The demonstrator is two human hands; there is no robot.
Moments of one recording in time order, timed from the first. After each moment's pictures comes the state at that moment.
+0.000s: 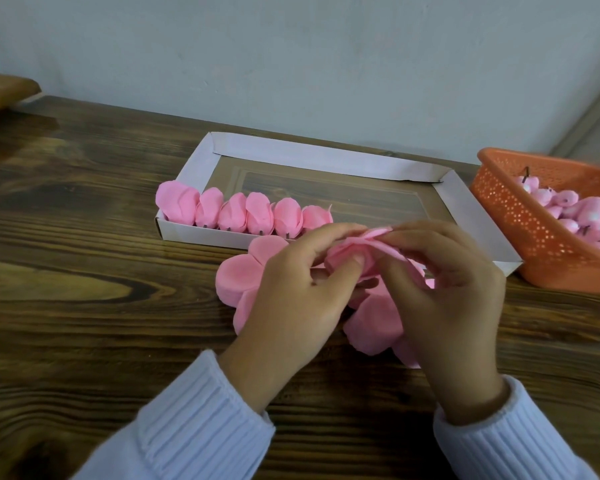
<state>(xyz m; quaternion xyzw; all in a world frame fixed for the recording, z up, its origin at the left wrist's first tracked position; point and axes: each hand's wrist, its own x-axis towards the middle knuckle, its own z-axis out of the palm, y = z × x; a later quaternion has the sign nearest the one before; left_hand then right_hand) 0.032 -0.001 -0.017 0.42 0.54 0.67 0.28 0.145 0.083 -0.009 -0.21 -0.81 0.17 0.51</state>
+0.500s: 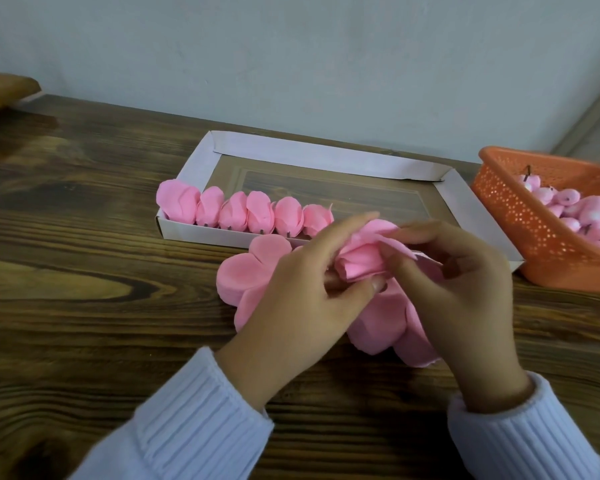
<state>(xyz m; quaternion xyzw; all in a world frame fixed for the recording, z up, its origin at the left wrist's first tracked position) 0.029 -0.003 -0.020 0.50 0.56 0.61 0.26 0.150 0.089 0.001 -0.20 -0.81 0.30 0.47</state>
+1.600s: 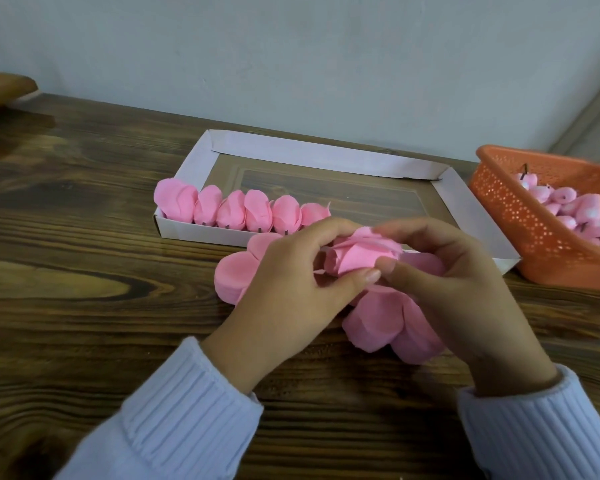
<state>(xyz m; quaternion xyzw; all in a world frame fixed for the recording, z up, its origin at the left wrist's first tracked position) 0.020 -0.007 -0.009 0.53 0.59 0.58 0.20 0.158 0.101 0.009 -0.18 -0.77 0.52 0.33</state>
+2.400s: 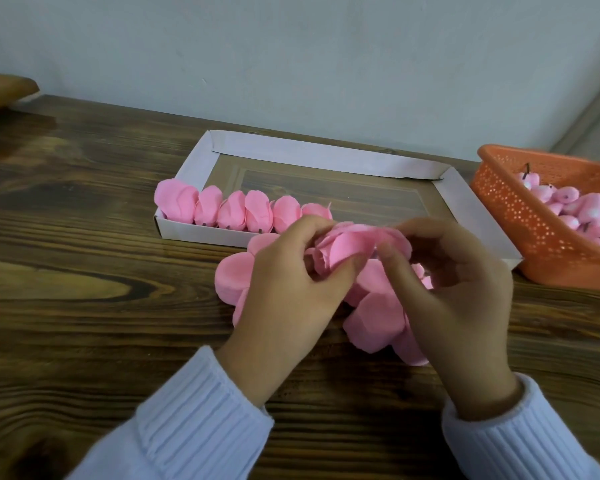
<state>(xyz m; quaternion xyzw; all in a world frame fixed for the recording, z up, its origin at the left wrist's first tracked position) 0.029 -0.004 -0.013 0.44 0.61 0.64 0.17 0.149 0.083 -0.004 -0.19 -0.81 0.23 0.51</state>
